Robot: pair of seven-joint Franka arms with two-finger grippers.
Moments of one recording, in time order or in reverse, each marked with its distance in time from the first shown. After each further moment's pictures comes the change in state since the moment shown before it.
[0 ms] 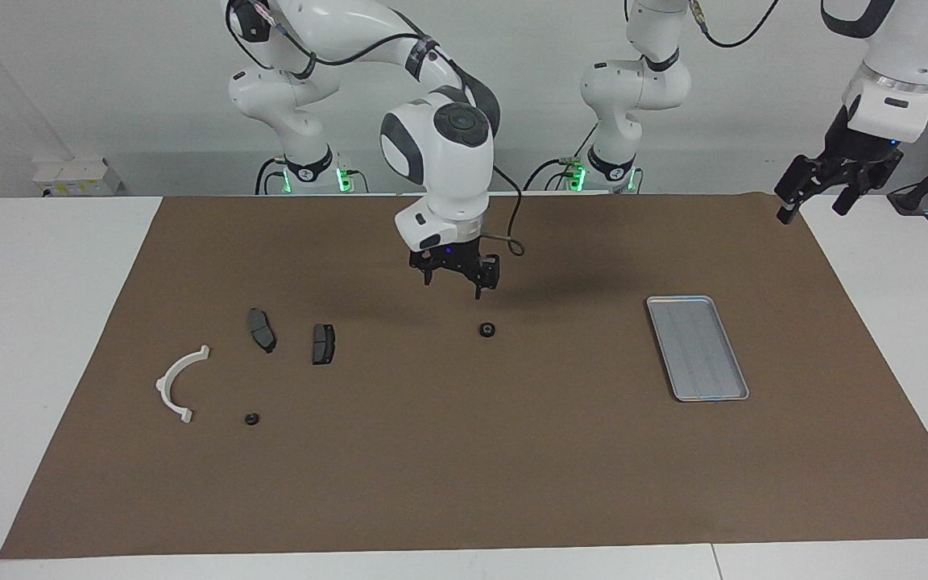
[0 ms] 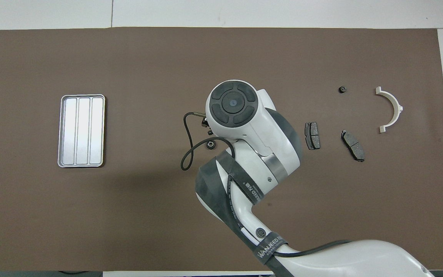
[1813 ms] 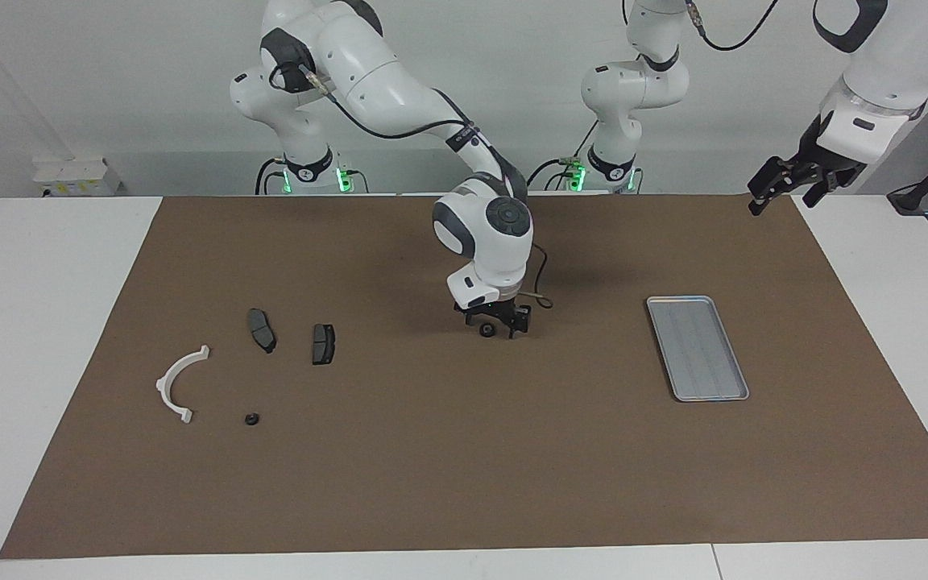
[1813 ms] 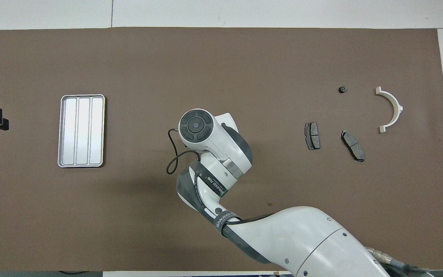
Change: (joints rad) left arm 0.151 0.032 -0.170 0.027 0.000 -0.148 -0.006; right arm 0.085 0.244 -0.007 0.012 -0.001 0.196 0.098
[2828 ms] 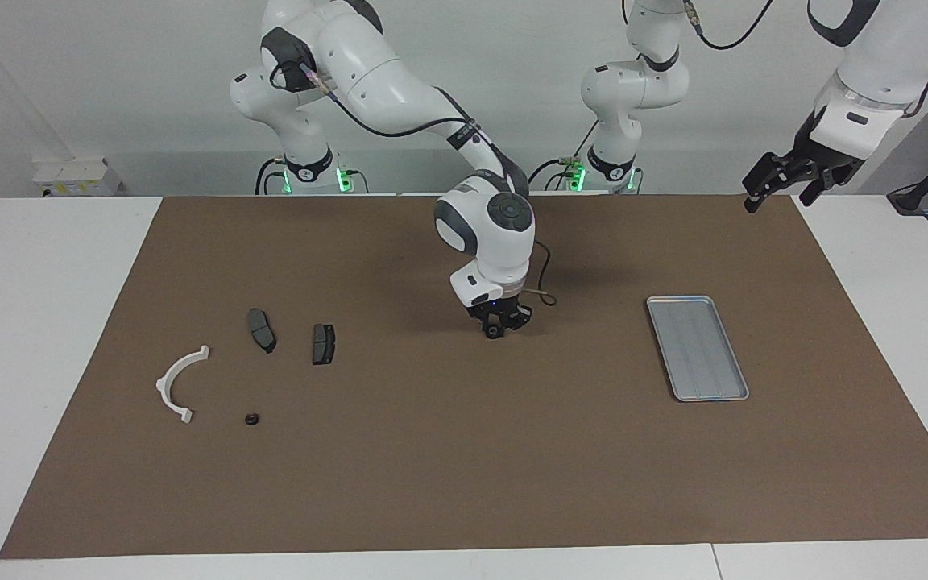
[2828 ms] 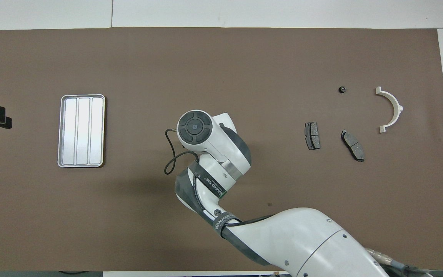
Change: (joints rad) left arm -0.011 0.000 -0.006 0.013 0.000 0.000 0.001; right arm 0.002 -0.004 0.004 0.003 0.000 0.021 -0.005
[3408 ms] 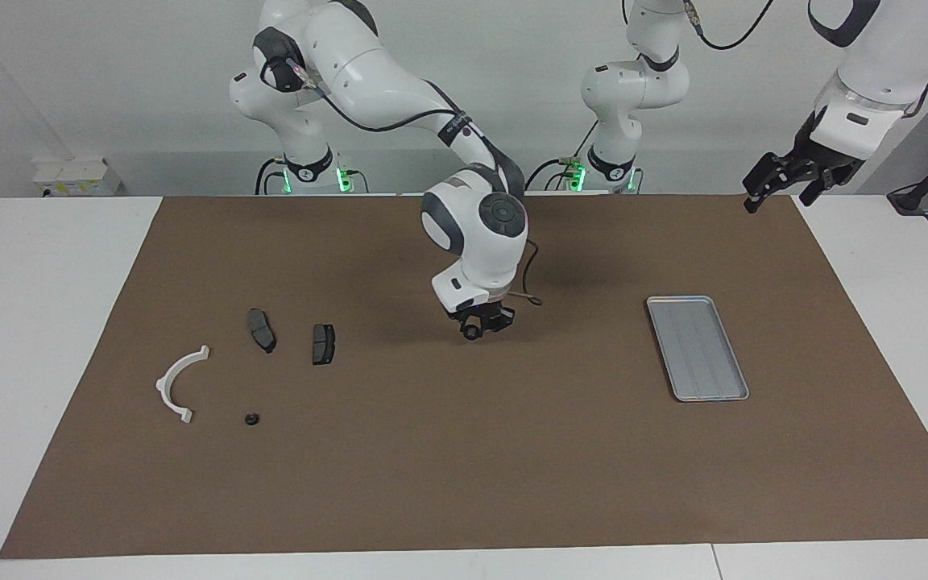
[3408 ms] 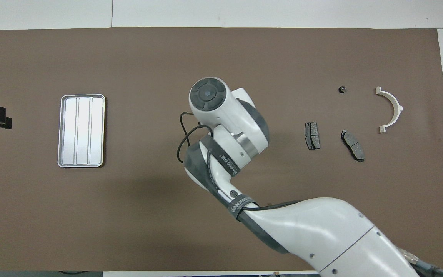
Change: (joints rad) left arm -0.001 0.000 0.000 -0.001 0.000 0.000 0.000; right arm -0.094 -0.019 -0.024 0.174 -0.020 -0.289 -0.218
